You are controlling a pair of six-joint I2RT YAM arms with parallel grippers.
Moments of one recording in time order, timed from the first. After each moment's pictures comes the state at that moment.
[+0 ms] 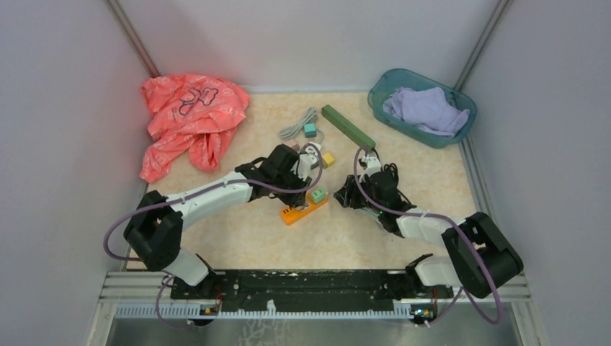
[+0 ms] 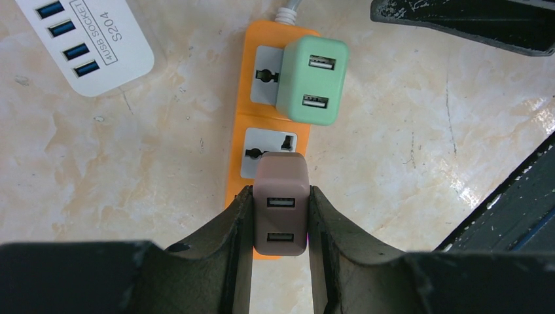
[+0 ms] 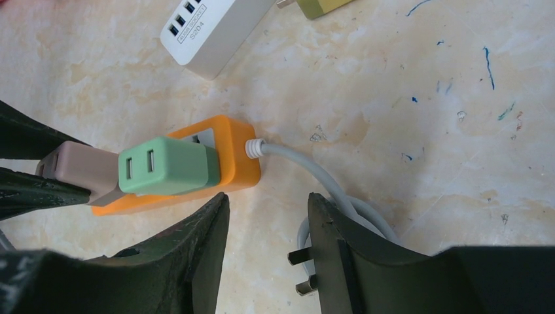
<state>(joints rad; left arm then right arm) -0.79 1.54 1.04 -0.41 0.16 -0.06 0.51 1.29 0.36 0.46 -0.16 0.45</state>
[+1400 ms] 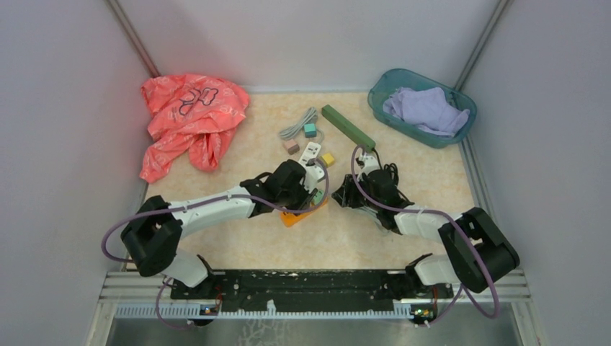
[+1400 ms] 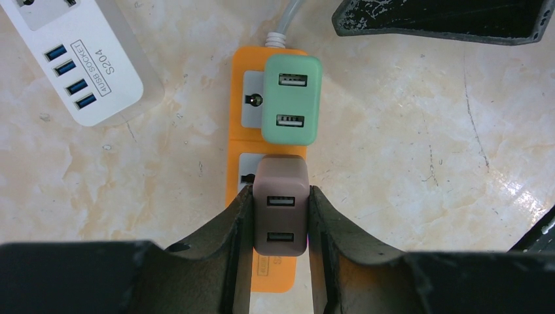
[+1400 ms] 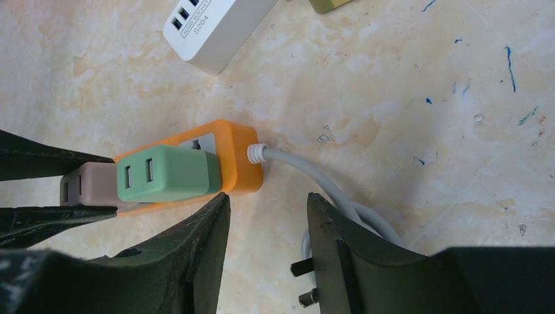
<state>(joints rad) -0.90 1.51 0.92 -0.23 0.00 -0.01 0.51 1.33 0.39 0.45 -0.19 0.45</state>
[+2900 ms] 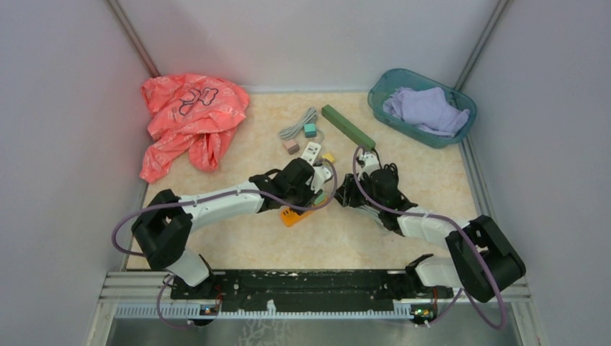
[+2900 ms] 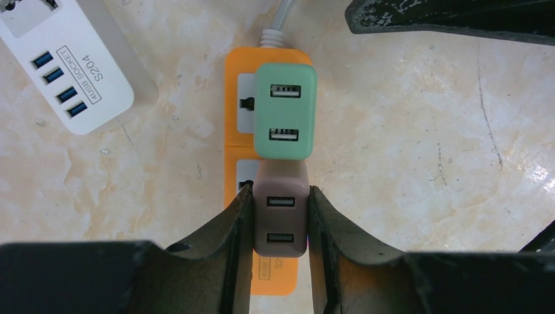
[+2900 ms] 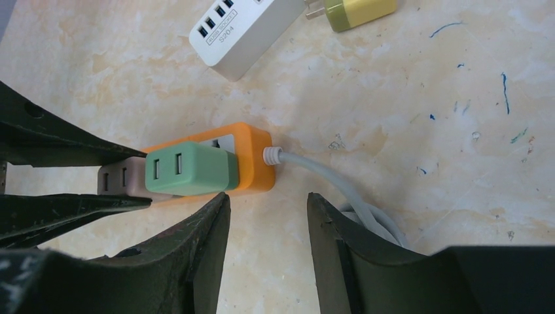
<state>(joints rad) -0.92 1.59 1.00 -0.32 -0.04 0.02 0.51 1.26 0.39 0.42 -0.21 0.40</state>
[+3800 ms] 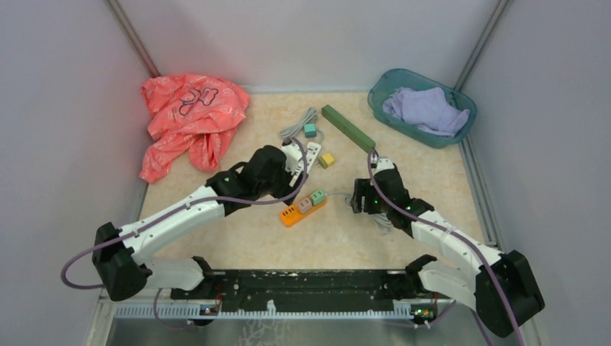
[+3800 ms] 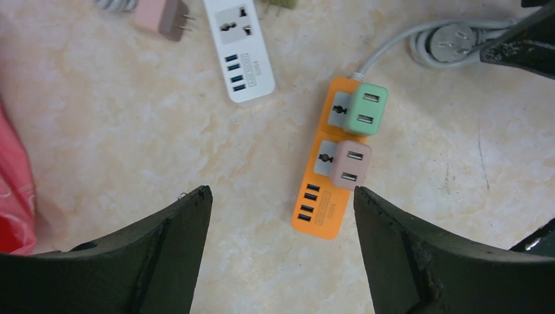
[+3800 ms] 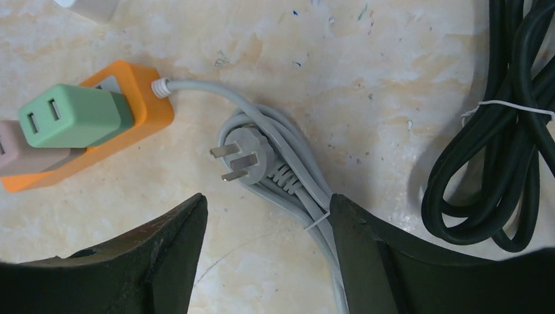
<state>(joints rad) -0.89 1.29 1.05 -0.48 -0.22 -0.06 0.51 1.00 0.49 -0.20 0.04 0.39</state>
